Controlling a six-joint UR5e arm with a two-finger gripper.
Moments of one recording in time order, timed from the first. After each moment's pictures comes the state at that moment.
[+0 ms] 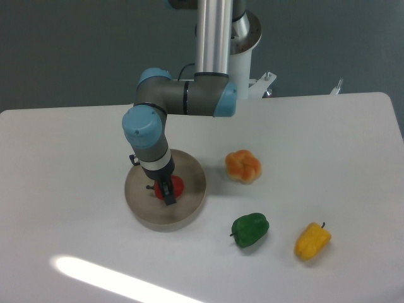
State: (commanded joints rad) arm 2.06 -2.09 -1.60 -0.98 1.63 1.19
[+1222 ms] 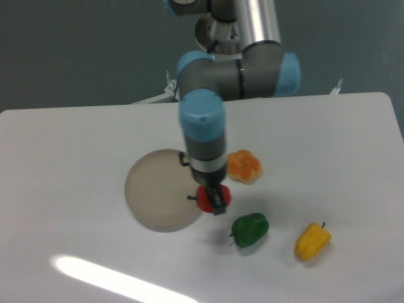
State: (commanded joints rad) arm 2.37 -2.09 -1.25 -1.22 1.56 1.58
